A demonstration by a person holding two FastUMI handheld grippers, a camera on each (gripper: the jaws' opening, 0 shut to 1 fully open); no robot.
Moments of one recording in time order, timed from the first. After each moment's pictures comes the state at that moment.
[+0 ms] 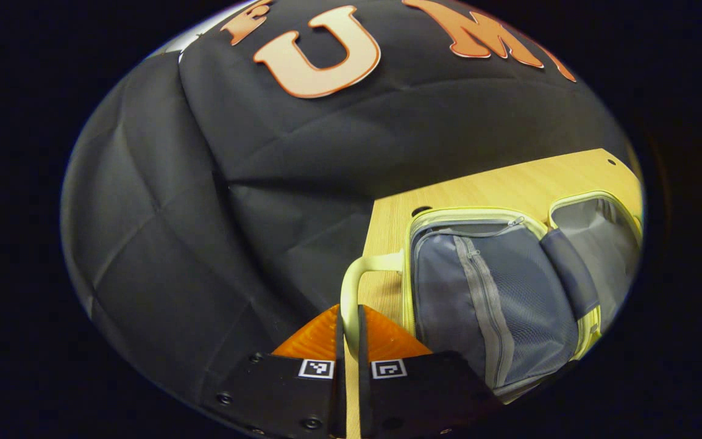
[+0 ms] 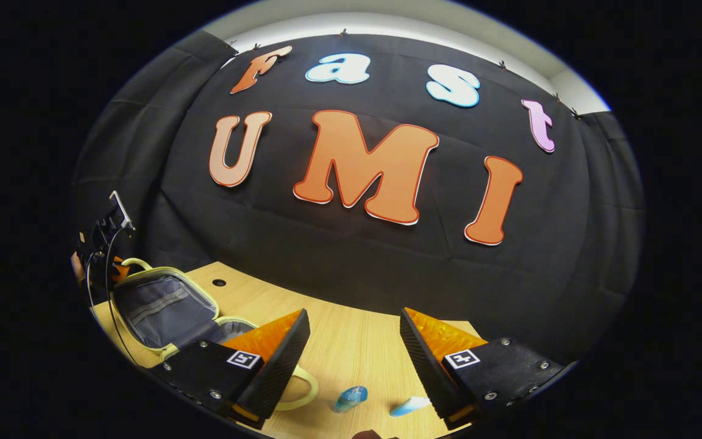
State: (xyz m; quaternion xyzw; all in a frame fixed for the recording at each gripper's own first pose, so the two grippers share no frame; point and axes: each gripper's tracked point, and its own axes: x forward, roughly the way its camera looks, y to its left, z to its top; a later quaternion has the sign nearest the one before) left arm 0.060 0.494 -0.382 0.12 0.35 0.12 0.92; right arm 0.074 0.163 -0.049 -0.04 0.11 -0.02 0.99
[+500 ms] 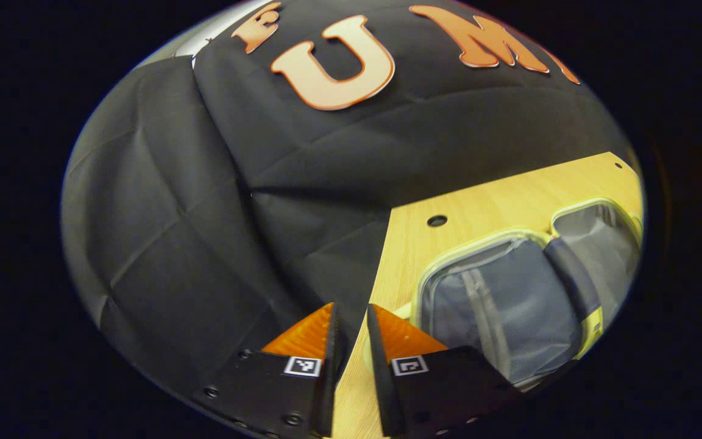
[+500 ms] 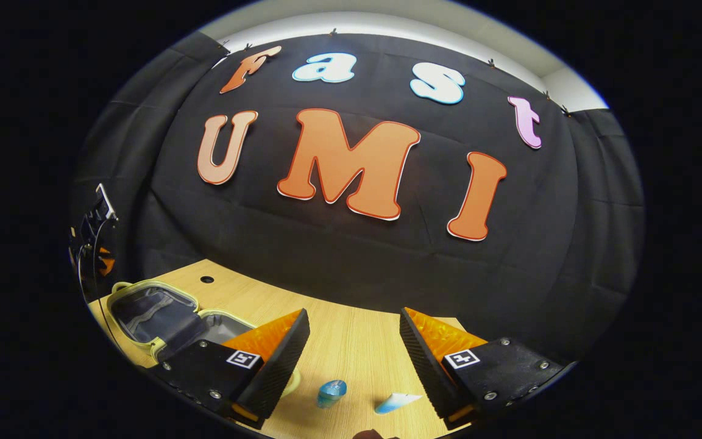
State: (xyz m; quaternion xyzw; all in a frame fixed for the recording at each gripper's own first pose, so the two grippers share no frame) left arm 0.082 0.475 -0.326 0.14 0.29 0.14 0.94; right arm 0.064 0.131 -0.054 -0.04 0.11 -0.05 0.99
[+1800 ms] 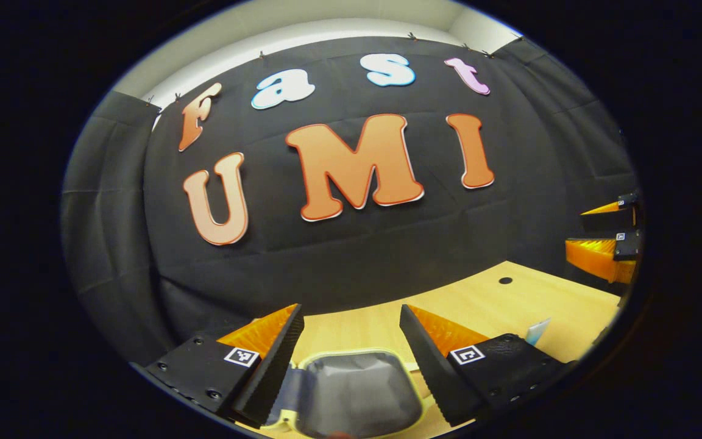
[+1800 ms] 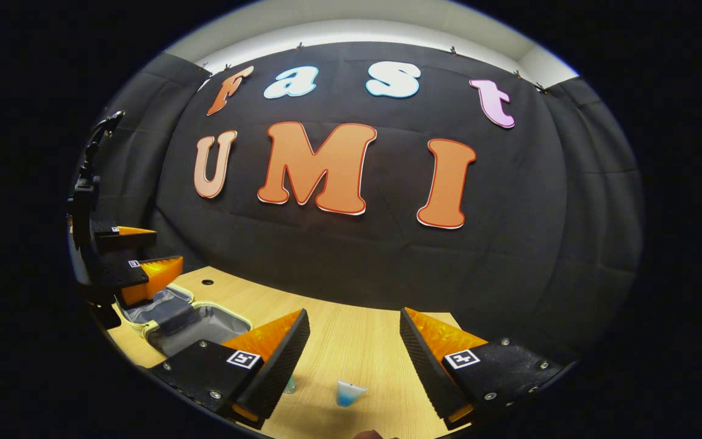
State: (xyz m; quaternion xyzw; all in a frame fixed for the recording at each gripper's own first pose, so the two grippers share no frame) left arm 0.078 0.058 -0.133 0.05 0.09 -0.04 0.99; right arm 0.025 0.024 -0.083 0.01 0.09 -0.02 1.00
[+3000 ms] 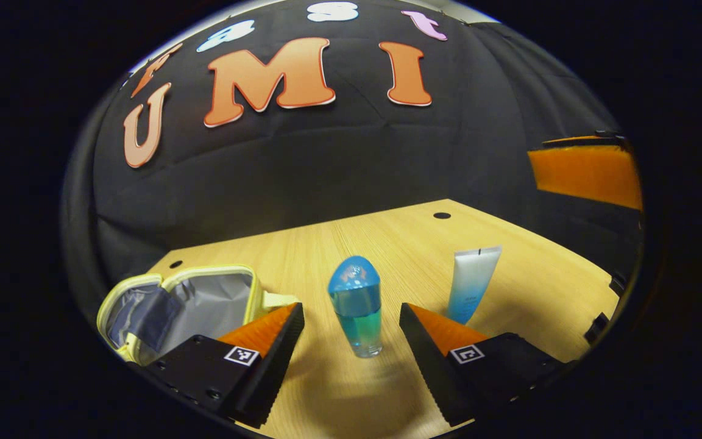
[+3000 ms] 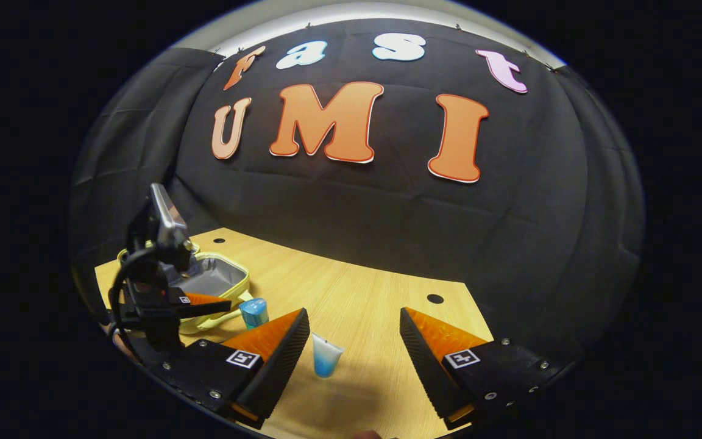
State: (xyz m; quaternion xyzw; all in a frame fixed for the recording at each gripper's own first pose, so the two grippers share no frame) left arm 0.072 -0.137 -0.343 0.01 0.23 -0.13 0.96; right arm 0.011 -0.009 -0.185 0.00 0.16 0.05 0.99
